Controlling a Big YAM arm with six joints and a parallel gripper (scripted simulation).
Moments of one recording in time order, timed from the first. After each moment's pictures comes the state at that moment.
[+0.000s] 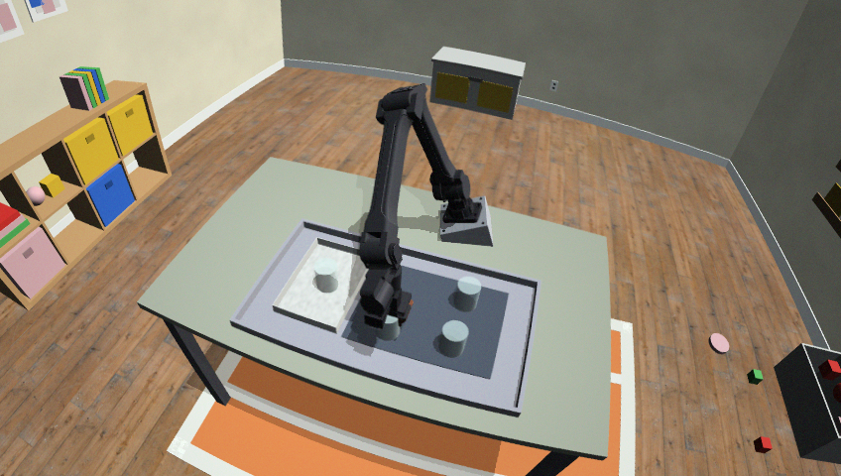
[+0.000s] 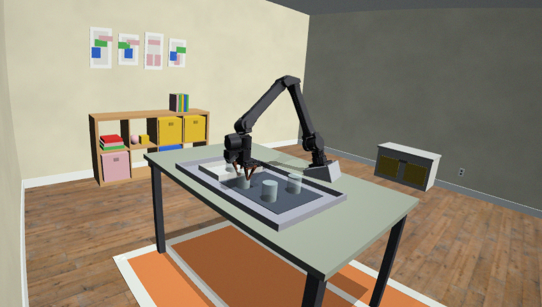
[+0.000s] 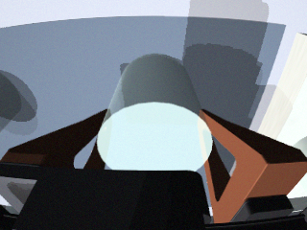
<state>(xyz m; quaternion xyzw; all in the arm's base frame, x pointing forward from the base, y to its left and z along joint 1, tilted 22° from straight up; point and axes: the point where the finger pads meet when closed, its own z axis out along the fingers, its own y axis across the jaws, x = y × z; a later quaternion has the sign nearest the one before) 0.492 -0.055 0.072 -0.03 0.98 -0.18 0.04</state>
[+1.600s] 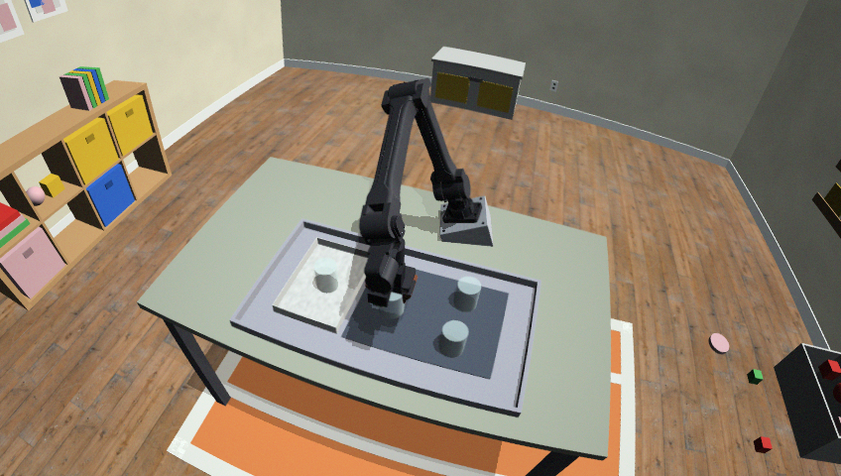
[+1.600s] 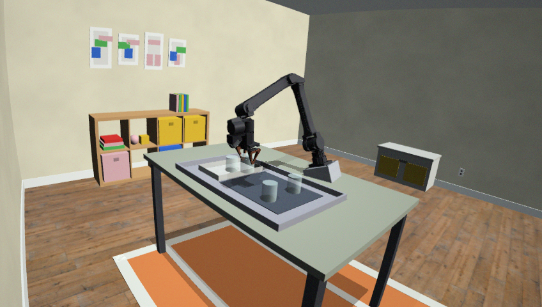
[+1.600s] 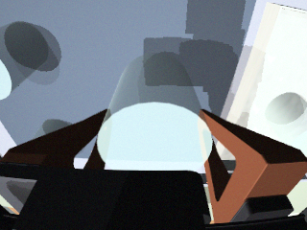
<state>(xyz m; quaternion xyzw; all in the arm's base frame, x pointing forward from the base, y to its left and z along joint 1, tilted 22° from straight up) 0.466 -0.026 0.141 -0.04 0.98 -0.18 0.01</state>
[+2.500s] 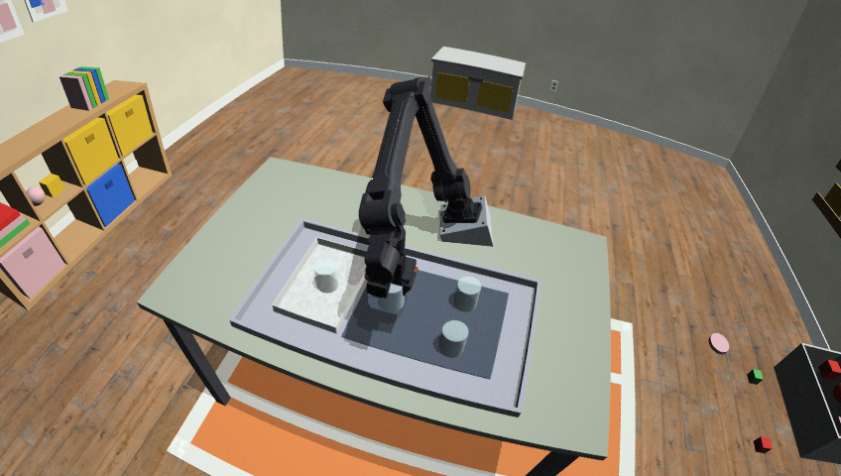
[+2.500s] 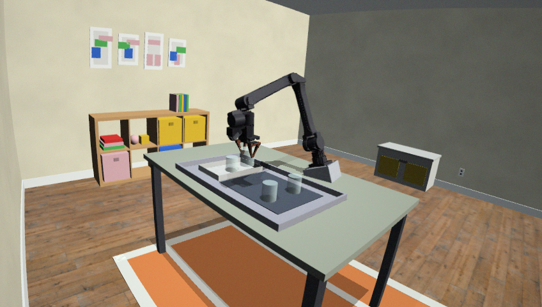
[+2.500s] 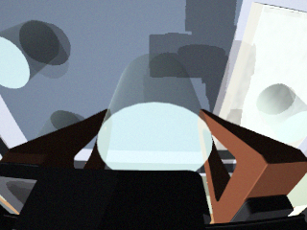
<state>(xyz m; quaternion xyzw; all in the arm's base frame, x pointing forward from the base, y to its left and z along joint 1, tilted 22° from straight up) 0.466 -0.015 0.171 -0.03 0.98 -0.19 0.01</state>
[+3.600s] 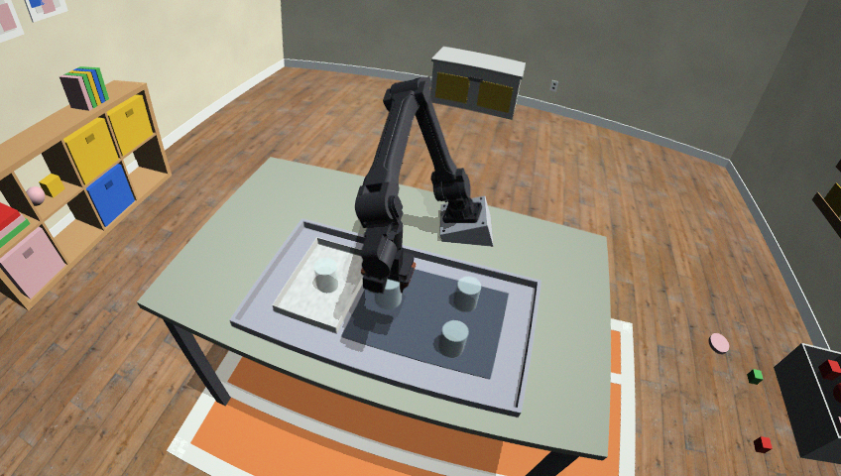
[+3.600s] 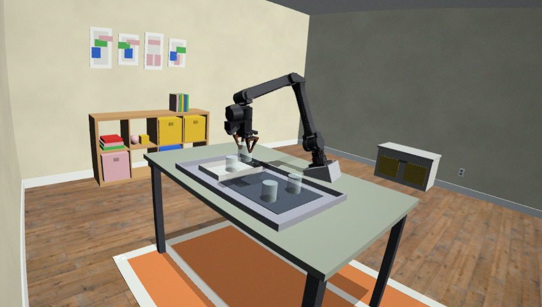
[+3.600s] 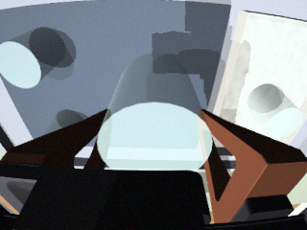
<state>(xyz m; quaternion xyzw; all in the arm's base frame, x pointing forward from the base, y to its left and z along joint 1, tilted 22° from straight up) 0.476 -0.009 0.196 -0.03 0.98 -0.19 0.02</state>
